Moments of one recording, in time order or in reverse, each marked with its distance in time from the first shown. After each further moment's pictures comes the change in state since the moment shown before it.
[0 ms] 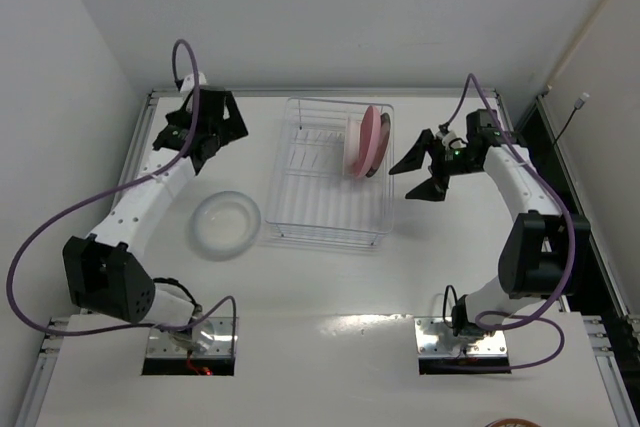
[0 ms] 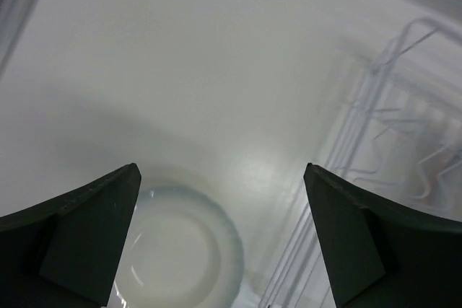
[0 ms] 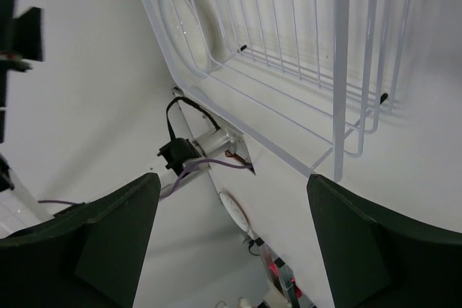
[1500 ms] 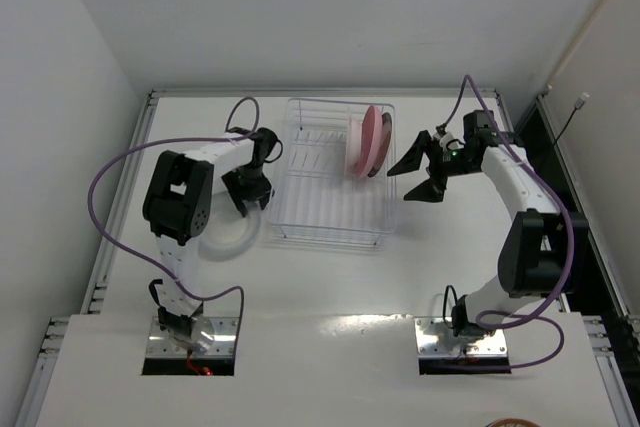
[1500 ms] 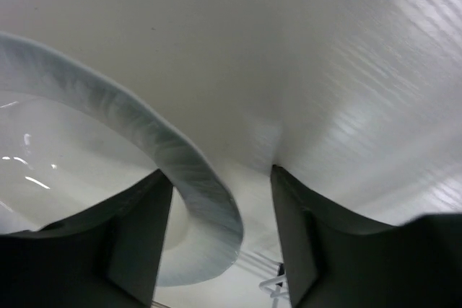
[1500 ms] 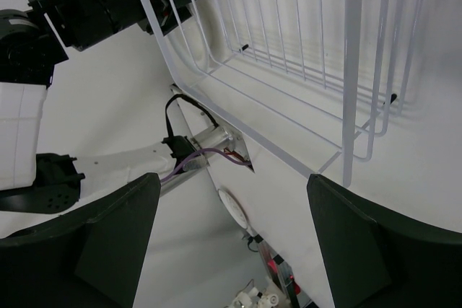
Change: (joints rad) left arm -0.055 0.619 0.081 -0.452 0.225 -0.433; right arm 0.013 0.008 -0.006 0.008 0.000 0.001
